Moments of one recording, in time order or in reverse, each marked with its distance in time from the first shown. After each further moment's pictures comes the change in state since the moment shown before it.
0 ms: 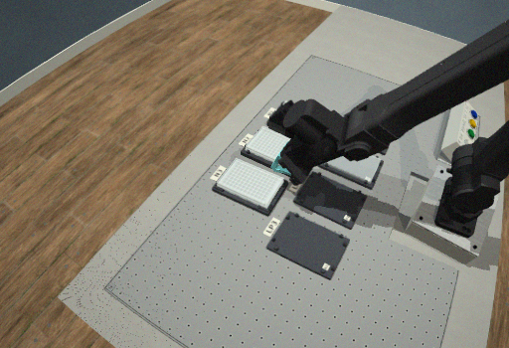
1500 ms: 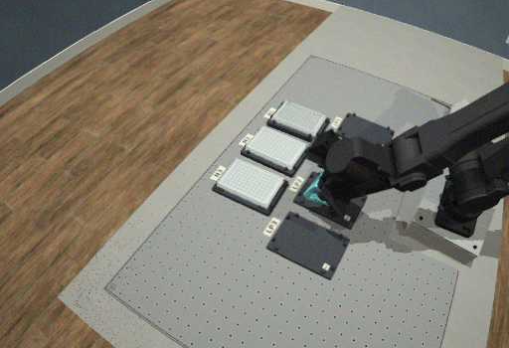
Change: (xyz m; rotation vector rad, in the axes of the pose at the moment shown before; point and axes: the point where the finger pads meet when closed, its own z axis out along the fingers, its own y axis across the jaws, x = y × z) arm 0.072 0.032 -0.061 0.002 -0.009 -0.024
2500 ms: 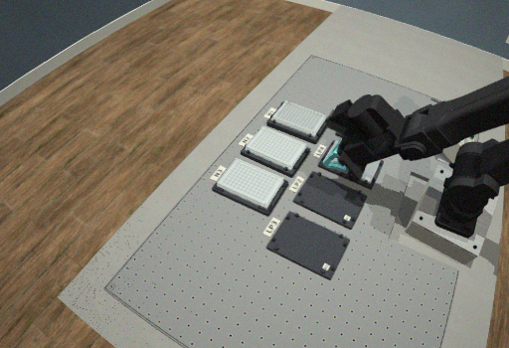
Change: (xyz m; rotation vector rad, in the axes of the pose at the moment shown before) arm 0.002 -0.103 0.000 0.018 0.004 -0.037
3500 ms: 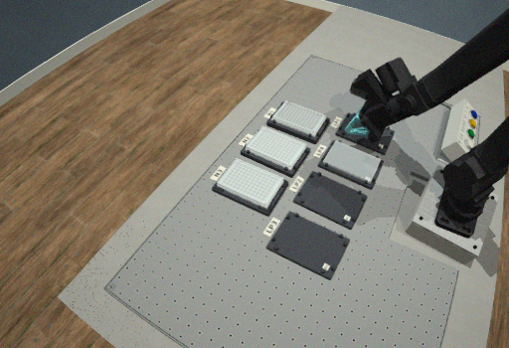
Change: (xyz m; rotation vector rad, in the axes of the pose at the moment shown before) arm 0.012 -0.134 0.001 -0.013 0.013 0.038
